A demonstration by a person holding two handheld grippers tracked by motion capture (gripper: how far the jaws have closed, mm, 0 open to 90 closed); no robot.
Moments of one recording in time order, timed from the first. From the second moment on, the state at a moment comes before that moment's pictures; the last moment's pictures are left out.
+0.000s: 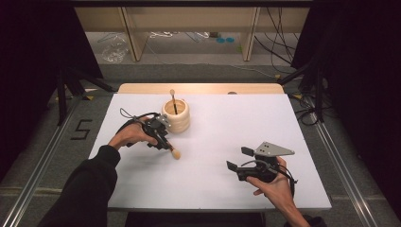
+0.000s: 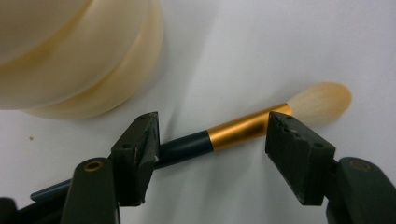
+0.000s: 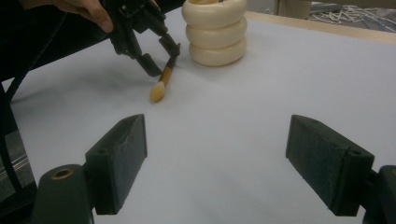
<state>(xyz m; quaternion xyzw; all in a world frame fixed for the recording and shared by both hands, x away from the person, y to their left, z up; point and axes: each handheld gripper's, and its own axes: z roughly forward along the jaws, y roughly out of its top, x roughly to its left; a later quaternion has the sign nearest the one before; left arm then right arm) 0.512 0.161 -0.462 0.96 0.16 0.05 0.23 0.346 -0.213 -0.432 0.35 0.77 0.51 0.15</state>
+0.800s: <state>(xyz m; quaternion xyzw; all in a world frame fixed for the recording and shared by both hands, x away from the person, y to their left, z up) 0.515 0.162 -0.460 0.97 0.13 0.05 0.20 0.346 -0.212 -0.432 0.35 0.77 0.52 0.14</state>
